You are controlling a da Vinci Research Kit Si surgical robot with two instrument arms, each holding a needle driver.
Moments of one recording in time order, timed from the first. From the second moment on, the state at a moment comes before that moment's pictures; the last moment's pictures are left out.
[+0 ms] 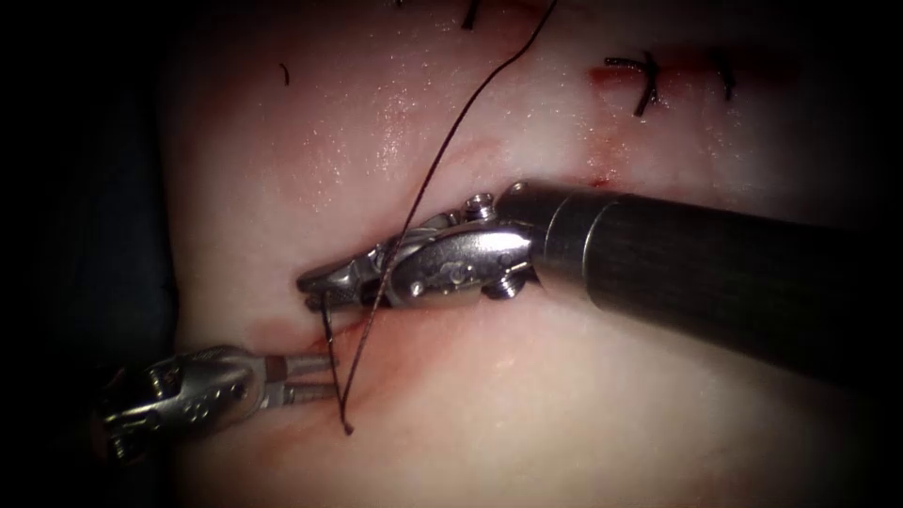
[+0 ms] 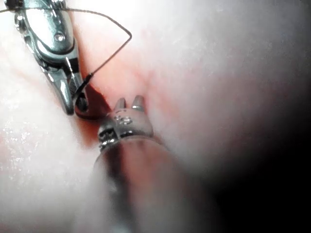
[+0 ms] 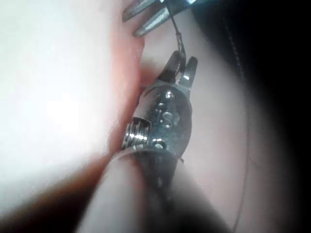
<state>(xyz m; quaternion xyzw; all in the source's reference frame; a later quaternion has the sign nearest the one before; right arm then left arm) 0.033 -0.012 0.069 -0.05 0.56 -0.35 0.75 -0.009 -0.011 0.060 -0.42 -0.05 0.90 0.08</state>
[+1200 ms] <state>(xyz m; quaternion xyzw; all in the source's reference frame) 0.040 -0.004 0.066 0.01 0.55 -0.16 0.82 -0.013 -0.013 0.060 -0.42 -0.07 0.90 0.08</state>
